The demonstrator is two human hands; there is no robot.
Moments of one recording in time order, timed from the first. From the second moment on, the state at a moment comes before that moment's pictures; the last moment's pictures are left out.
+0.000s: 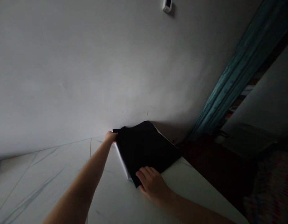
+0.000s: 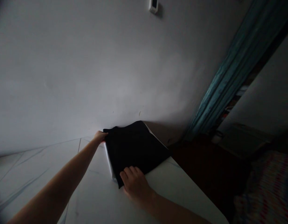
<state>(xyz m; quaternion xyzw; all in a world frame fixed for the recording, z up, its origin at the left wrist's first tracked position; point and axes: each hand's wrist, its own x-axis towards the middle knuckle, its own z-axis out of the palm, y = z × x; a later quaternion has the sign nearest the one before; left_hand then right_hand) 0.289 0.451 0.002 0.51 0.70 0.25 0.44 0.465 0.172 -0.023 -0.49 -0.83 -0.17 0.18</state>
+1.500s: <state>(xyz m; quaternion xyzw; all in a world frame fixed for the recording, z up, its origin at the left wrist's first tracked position) 0.275 0.451 -0.006 0.61 0.69 0.29 0.27 0.604 0.414 0.019 -0.79 -0.55 0.02 0.27</state>
